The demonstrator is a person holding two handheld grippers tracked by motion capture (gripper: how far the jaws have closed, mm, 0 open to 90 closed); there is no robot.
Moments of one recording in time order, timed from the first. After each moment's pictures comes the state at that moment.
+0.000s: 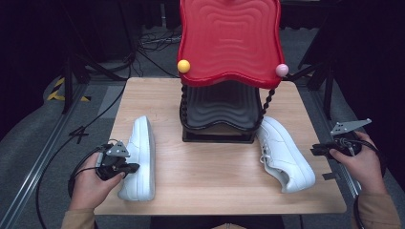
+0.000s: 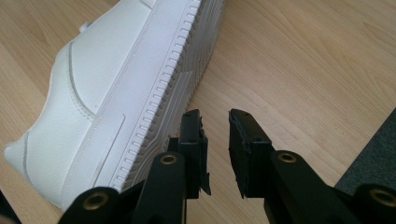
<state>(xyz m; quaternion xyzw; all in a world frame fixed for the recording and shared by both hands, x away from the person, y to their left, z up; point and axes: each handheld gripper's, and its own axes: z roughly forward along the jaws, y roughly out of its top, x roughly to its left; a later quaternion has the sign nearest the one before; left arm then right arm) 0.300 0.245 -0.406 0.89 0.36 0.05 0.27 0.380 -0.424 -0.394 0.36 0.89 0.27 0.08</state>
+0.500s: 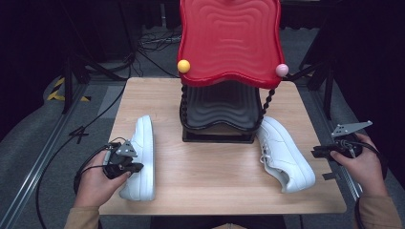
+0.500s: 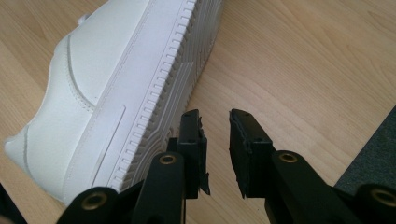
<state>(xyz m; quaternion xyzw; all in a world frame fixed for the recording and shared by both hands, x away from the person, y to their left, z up) 0.304 0.225 -0.398 0.91 0.33 0.06 0.23 0.375 -0.428 -0.398 0.37 0.89 0.27 0.07</state>
